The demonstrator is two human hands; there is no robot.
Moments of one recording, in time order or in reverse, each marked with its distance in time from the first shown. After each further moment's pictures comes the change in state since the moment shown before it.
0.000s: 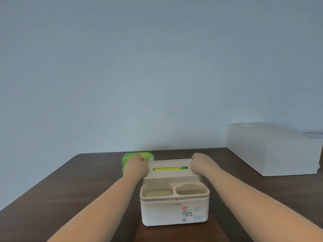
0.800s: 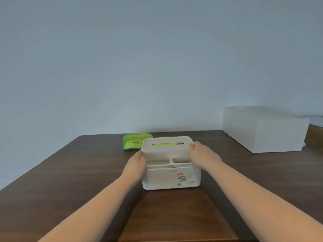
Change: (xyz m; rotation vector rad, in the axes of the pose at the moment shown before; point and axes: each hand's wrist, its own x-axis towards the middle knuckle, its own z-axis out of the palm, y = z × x) left_hand -0.098 -0.033 0.010 -0.492 -0.068 0.133; right_hand -0.072 0.020 0.017 0.100 0.092 -0.066
